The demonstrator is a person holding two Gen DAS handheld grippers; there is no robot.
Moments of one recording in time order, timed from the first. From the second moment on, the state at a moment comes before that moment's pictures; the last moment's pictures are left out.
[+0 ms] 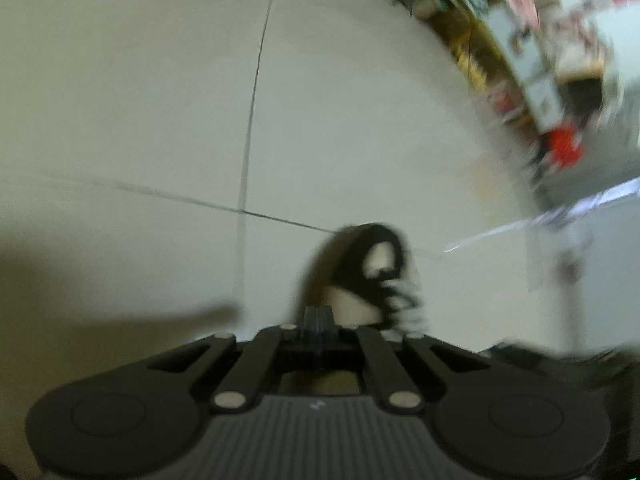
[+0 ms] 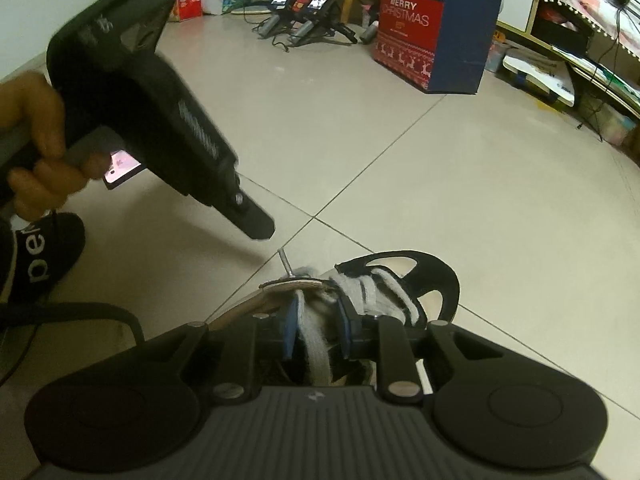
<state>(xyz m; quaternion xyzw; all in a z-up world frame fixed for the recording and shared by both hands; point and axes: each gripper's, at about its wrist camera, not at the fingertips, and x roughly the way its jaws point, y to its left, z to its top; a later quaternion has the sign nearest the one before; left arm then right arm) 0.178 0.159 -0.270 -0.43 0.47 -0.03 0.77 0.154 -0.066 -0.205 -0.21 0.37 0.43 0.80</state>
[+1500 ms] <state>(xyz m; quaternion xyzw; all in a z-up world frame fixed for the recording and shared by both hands) 0.208 0.092 -0.244 -0.28 0.47 -0.05 0.84 0.154 -0.063 -0.199 -0.14 0.36 0.42 0.82</state>
